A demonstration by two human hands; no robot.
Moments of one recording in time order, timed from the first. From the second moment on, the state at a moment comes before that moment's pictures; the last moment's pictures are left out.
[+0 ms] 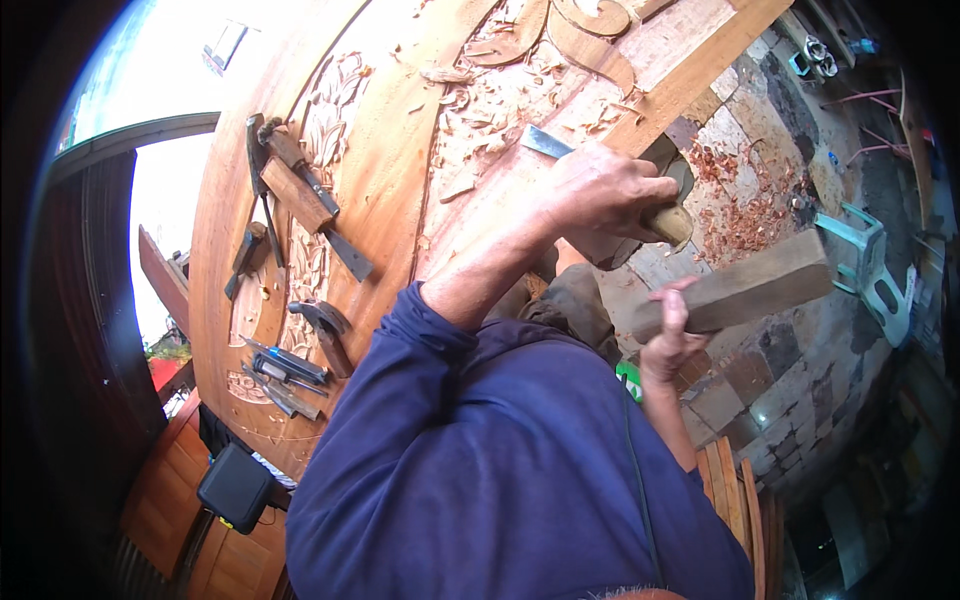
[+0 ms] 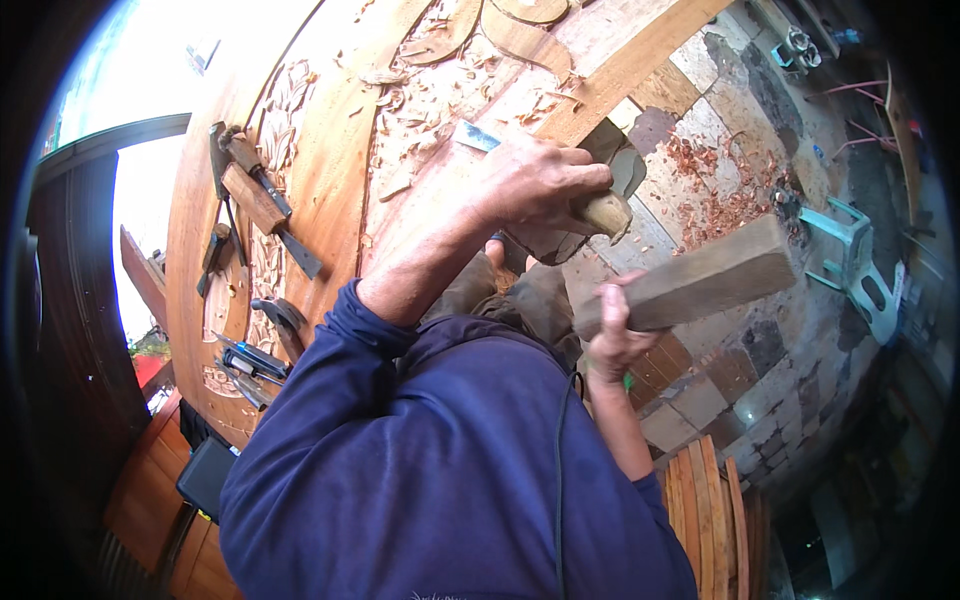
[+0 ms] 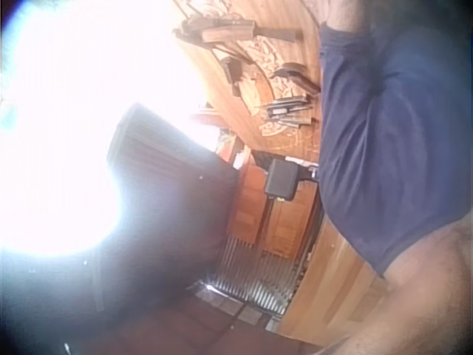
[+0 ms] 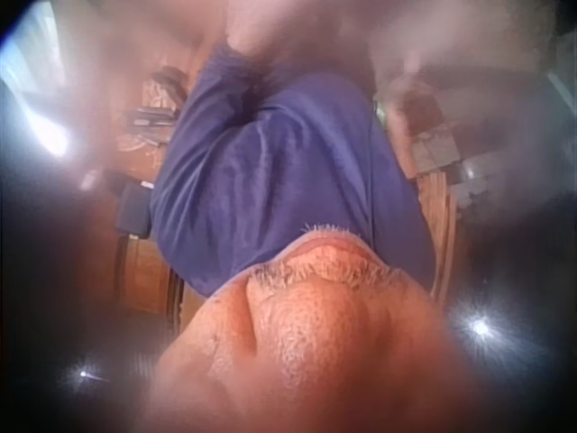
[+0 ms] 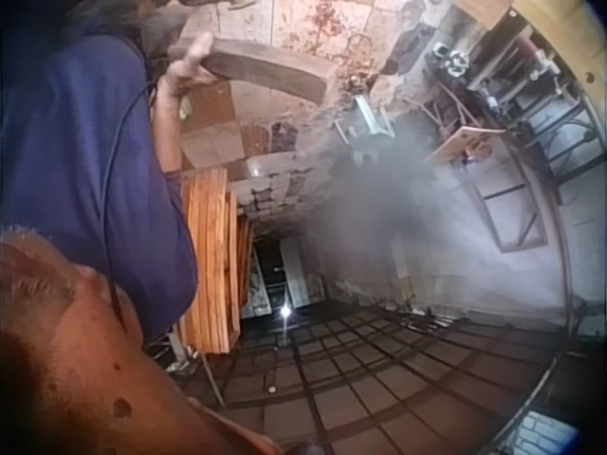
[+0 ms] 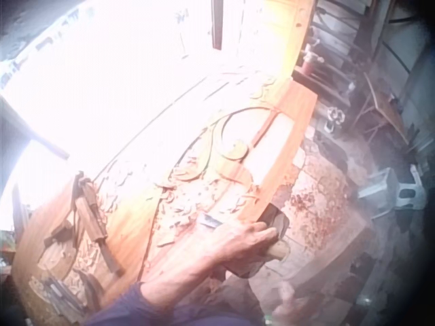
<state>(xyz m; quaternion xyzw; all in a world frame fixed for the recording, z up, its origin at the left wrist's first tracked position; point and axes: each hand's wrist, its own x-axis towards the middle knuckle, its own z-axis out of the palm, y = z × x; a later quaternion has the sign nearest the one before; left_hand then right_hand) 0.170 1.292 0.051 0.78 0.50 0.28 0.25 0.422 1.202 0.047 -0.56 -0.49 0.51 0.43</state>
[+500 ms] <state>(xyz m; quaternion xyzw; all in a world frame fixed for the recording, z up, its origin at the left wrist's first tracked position) 0.164 1.287 0.053 0.78 0.48 0.33 0.23 0.414 1.211 0.067 -0.51 -0.47 0.54 0.48</state>
